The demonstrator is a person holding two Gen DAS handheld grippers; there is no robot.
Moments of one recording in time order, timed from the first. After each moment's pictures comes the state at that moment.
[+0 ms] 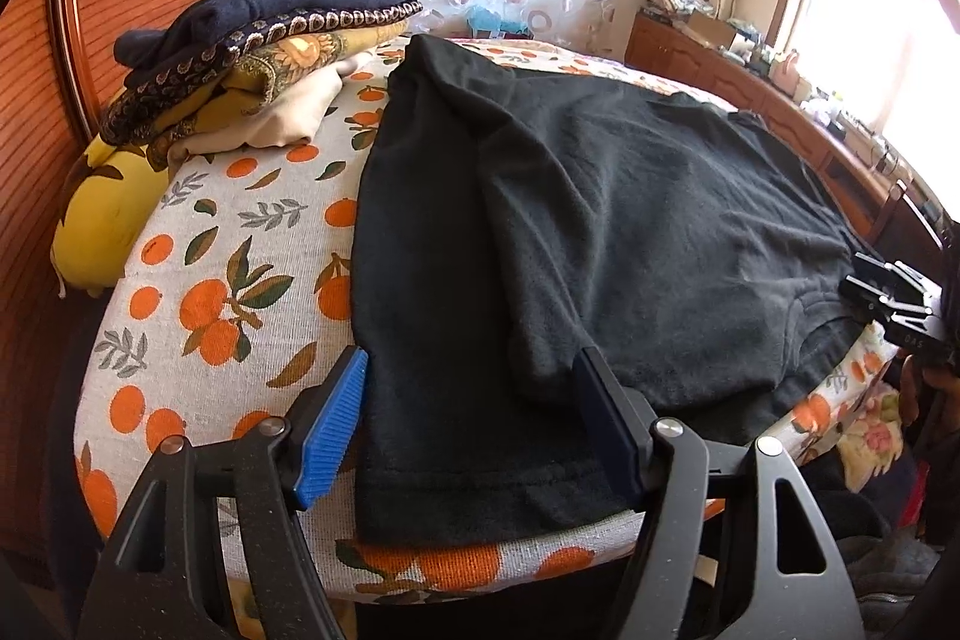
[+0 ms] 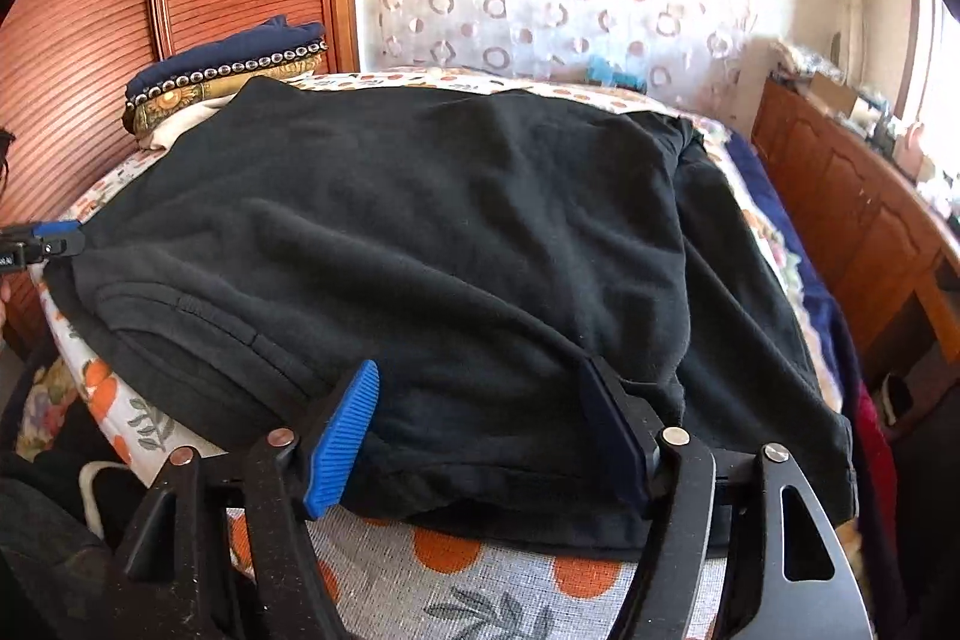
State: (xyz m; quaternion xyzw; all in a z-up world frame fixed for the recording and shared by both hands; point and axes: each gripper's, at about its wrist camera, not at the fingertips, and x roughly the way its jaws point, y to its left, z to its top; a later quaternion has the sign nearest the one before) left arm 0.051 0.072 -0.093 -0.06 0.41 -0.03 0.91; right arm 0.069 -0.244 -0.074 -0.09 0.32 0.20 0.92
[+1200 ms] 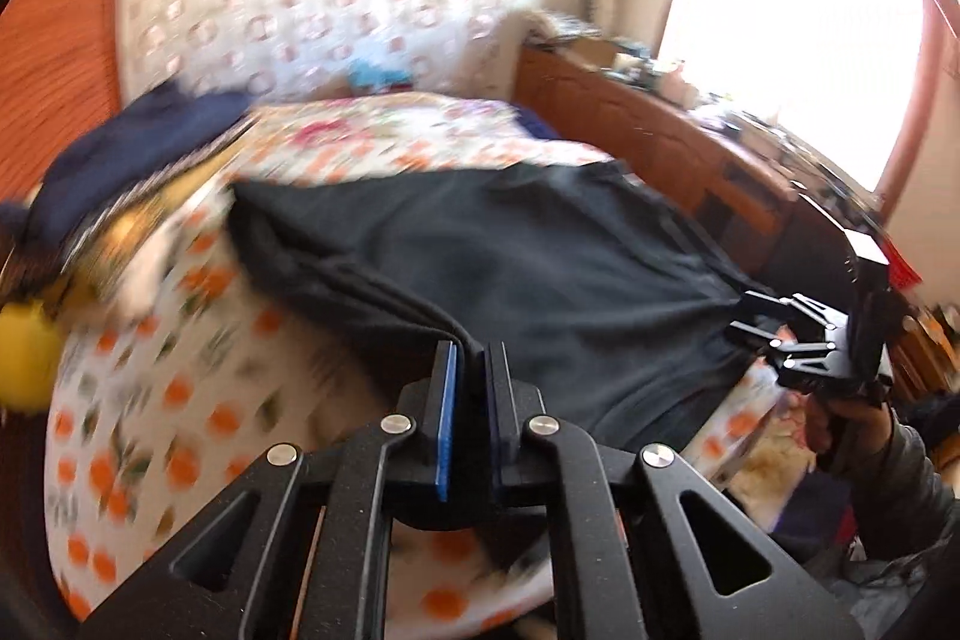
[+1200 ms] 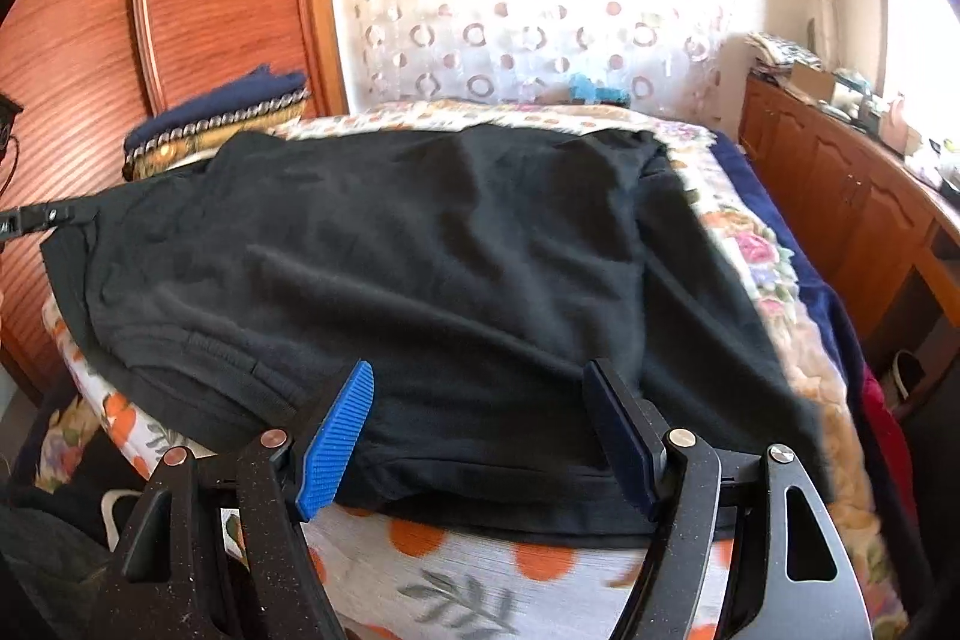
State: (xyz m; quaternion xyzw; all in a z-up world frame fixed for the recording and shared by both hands) left arm 0.087 -0.009 -0.015 -0.03 0.34 -0.17 0.92; right arm 0.058 -0.283 -0.062 -0.04 0.30 0.20 0.93
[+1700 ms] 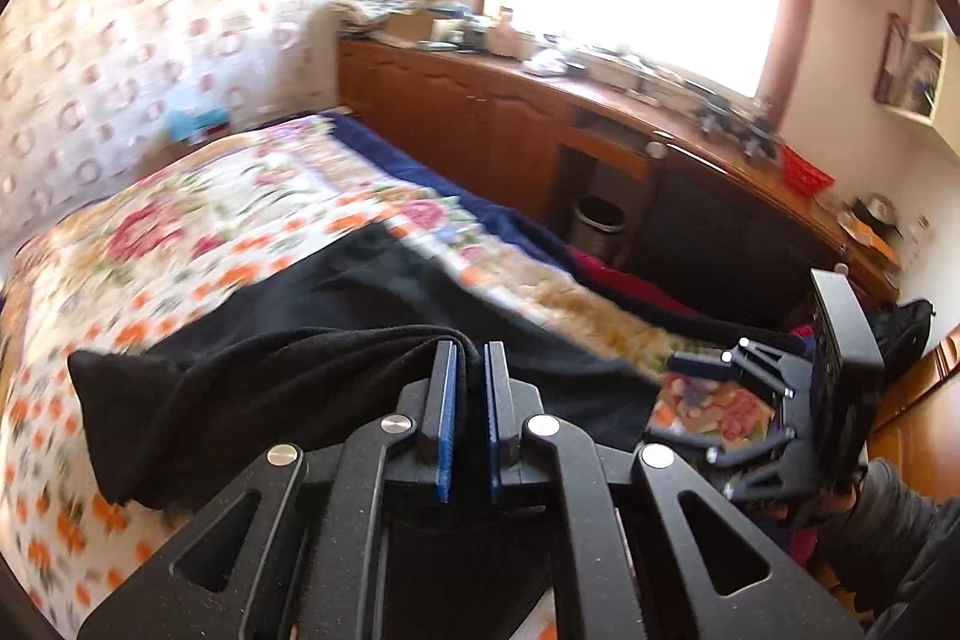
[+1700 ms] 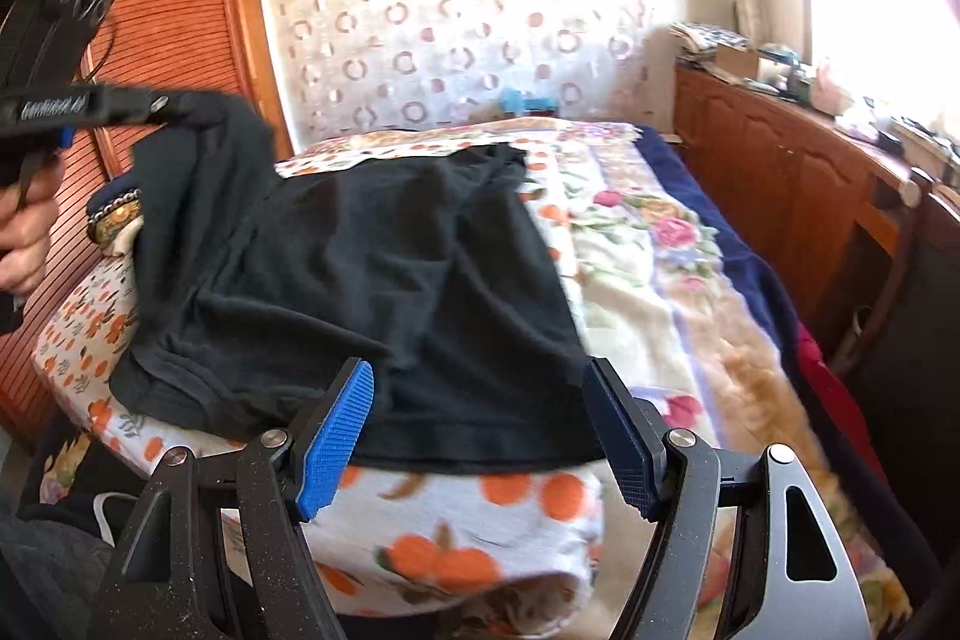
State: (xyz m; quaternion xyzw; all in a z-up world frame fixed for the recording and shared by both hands) left arm 0.189 -0.224 0.035 0.06 0.34 -0.34 0.87; right arm 0.034 -0.375 -0.051 0.01 0.29 0.13 0.95
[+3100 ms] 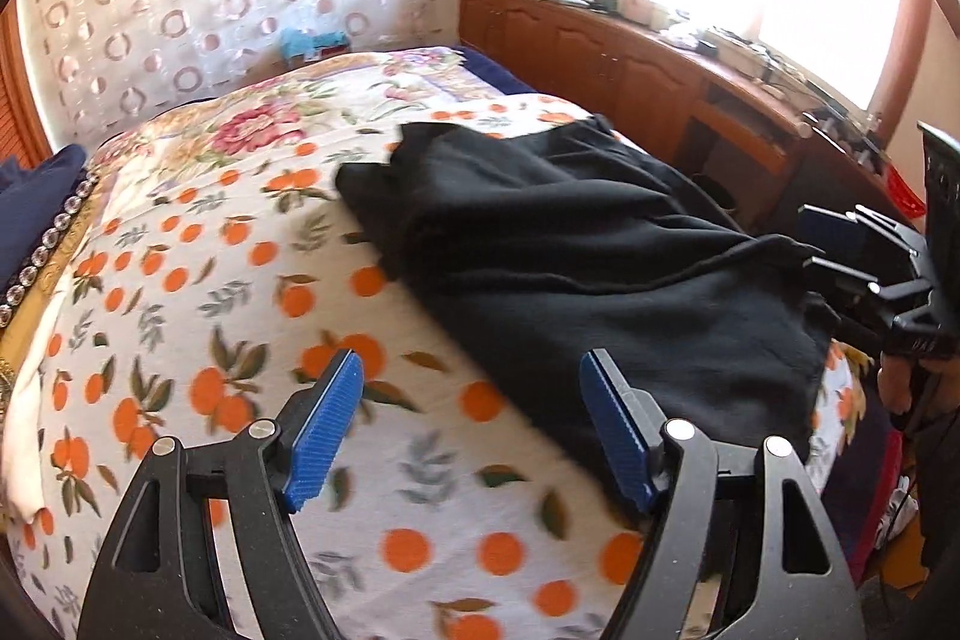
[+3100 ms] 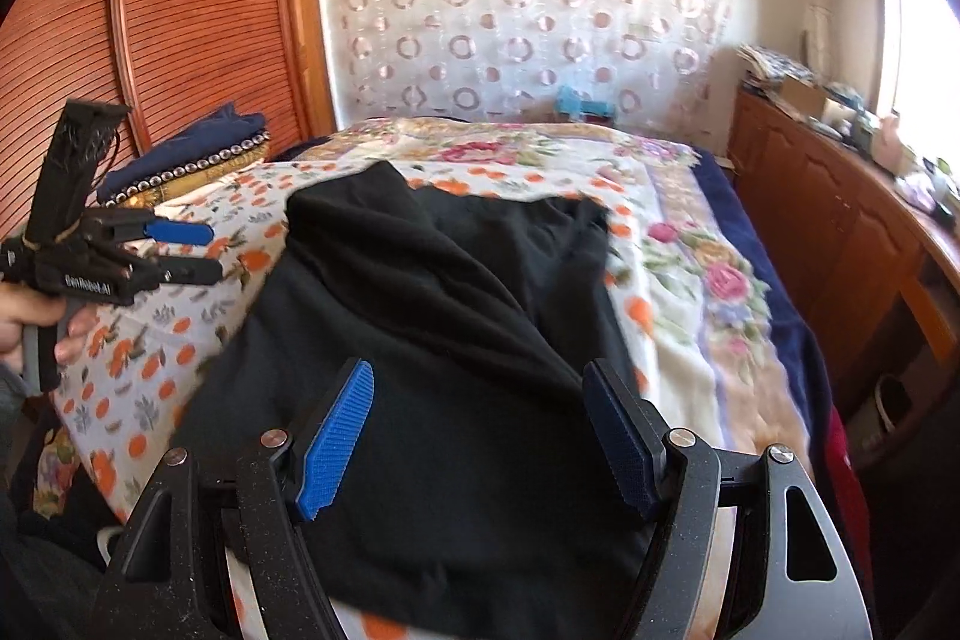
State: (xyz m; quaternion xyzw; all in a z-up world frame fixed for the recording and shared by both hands) left arm 0.220 -0.089 -0.043 0.03 0.41 -0.20 0.89; right arm 0.117 -0.313 -0.015 -0.05 0.29 0.20 0.93
